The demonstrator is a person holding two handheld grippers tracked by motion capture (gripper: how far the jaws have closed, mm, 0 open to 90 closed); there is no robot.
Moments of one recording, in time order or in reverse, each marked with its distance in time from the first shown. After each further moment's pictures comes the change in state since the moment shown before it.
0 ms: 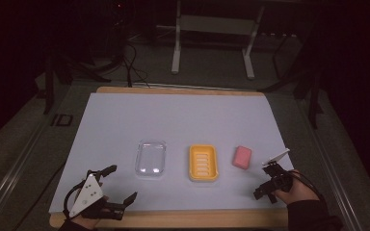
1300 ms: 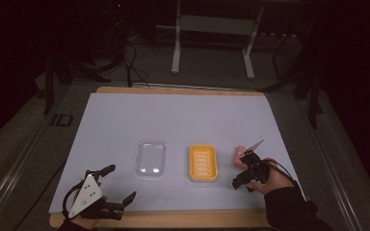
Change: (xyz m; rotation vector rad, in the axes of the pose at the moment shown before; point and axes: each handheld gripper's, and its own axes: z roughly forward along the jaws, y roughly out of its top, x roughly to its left) left arm 0.000 0.000 -0.002 0.000 0.017 0.012; right arm 0.052 0.046 -0.004 -0.030 0.008 -0.092
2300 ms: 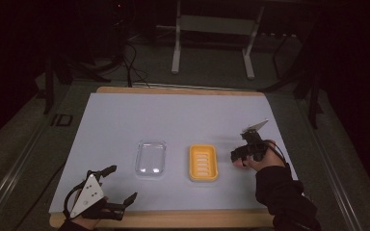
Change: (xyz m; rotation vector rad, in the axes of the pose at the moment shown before) left arm -0.001 -0.001 0.002 0.012 -0.008 0.003; right arm -0.025 0.058 -0.007 -0.145 -0.059 0.238
